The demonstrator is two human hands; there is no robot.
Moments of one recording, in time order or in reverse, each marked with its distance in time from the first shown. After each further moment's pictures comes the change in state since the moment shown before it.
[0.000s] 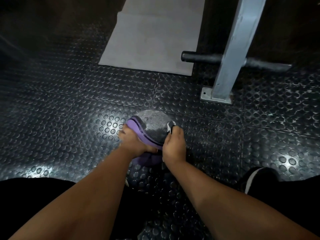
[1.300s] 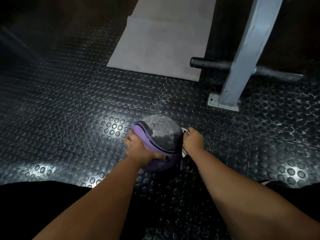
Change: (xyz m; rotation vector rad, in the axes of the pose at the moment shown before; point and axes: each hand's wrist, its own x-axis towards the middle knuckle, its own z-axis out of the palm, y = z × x) left_hand 0.007 -0.015 0.014 -0.132 0.025 0.037; right_hand 0.068 0.026 -0.016 -0.121 -0.241 0.241
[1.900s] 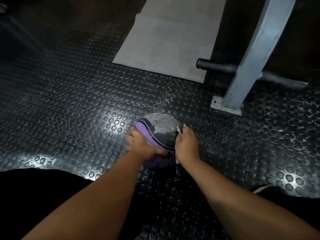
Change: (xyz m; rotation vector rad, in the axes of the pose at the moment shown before) left_hand 0.002 0.000 0.002 -0.080 0.002 -0.038; right_hand -0.048 -0.021 0.007 -0.052 0.100 -0.282
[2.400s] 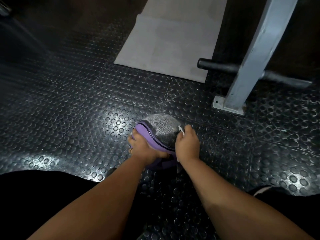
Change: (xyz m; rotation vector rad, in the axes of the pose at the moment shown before) left_hand -0.013 -0.001 0.002 0.006 0.019 0.031; right_hand 0.003 0.001 0.006 0.031 0.097 0.022
